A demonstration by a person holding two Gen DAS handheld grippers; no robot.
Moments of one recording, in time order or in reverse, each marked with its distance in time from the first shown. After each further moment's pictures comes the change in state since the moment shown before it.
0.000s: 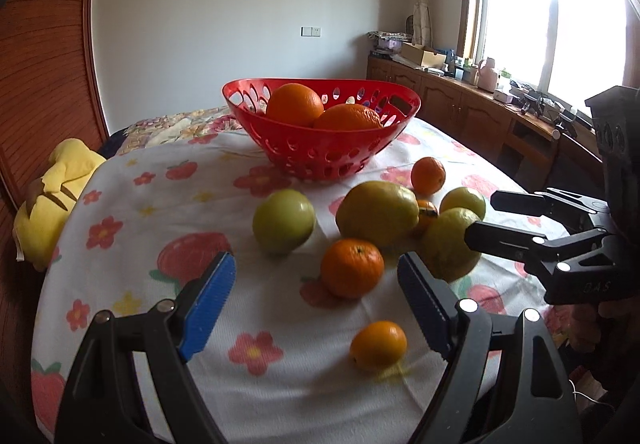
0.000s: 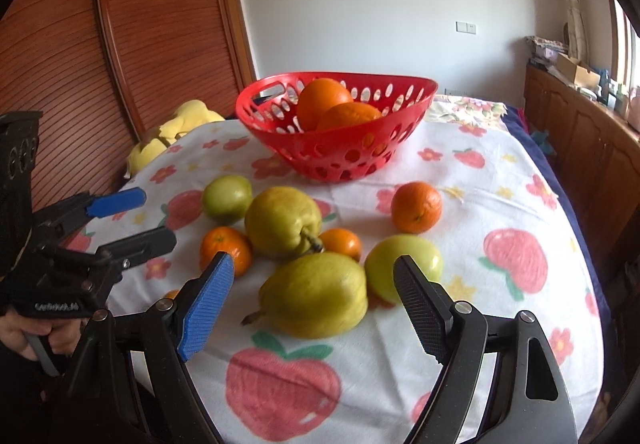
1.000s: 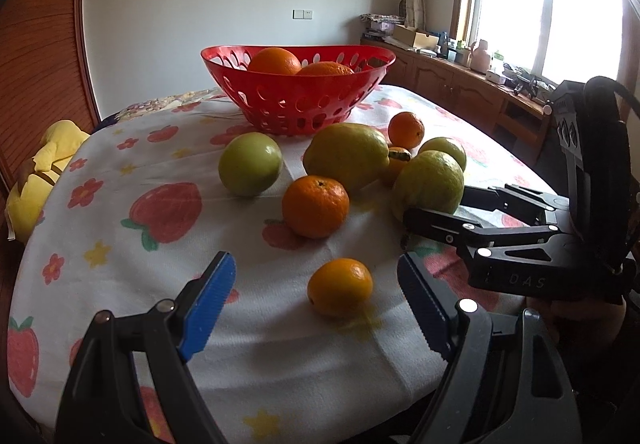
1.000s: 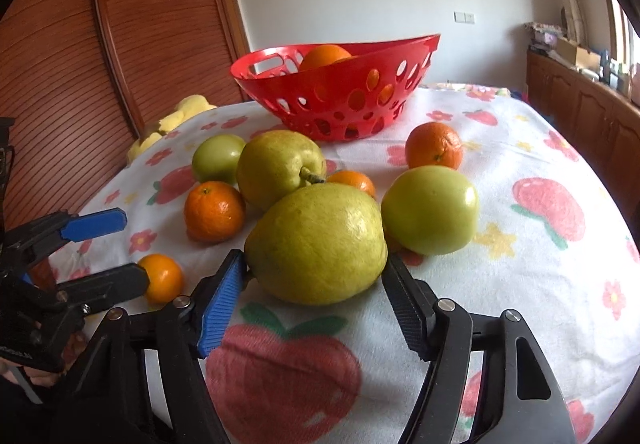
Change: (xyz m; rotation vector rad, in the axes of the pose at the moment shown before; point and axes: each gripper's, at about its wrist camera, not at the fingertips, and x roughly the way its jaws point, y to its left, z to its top) left arm 0.004 -0.021 -0.036 0.014 0.064 -0.022; right arm 0.029 -0.005 -0.042 0.017 -0.017 0.015
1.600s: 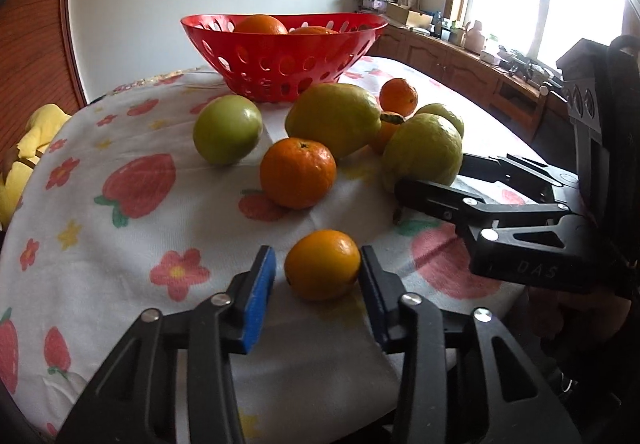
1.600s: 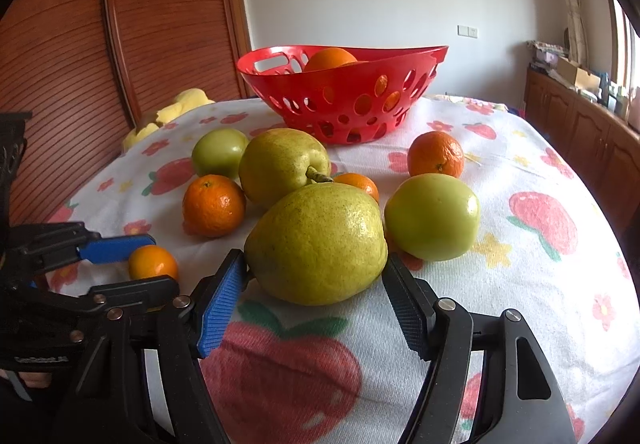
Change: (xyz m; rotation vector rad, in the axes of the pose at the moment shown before) left arm 0.017 -0.004 -0.012 0.002 0.082 -0.042; right arm 0.003 0.009 0.000 -0.040 -0.006 -0.022
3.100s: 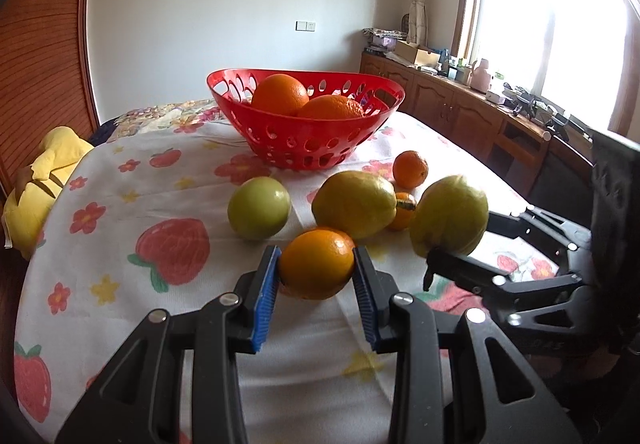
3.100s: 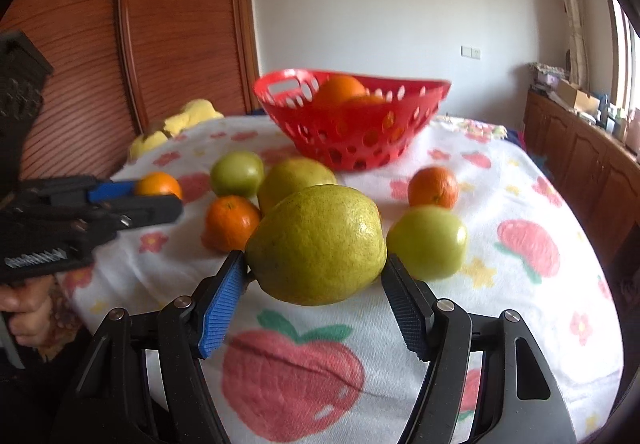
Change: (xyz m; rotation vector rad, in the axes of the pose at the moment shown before) left arm -0.027 0.017 0.044 -0.031 -0.131 0.019; right arm -0.029 0.010 0.016 -0.067 -0.074 -0.009
